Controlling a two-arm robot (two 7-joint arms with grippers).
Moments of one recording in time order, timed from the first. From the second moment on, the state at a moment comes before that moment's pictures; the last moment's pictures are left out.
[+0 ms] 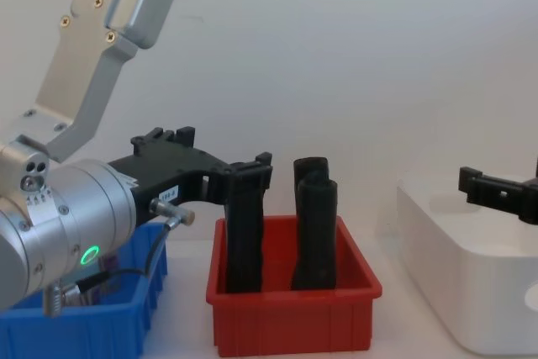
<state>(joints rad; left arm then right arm) -0.24 0.38 0.45 -1.63 -0.20 0.01 -0.01 -0.01 0.34 -0.23 -1.77 0.29 0.03 0.07</state>
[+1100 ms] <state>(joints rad) -0.24 0.38 0.45 -1.63 -0.20 0.01 -0.01 -0.01 0.34 -0.23 -1.77 0.29 0.03 0.07</state>
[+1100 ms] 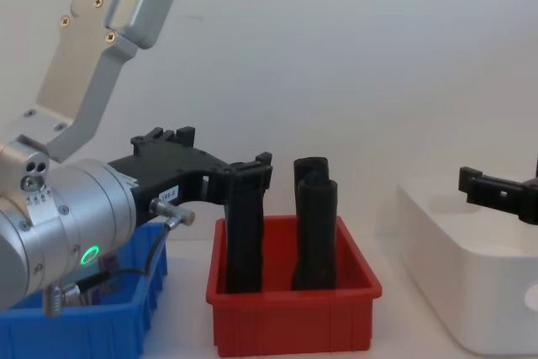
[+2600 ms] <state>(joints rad) -0.24 0.38 0.45 -1.63 -0.20 0.01 -0.01 -0.01 0.34 -0.23 -1.77 0.29 0.03 0.07</state>
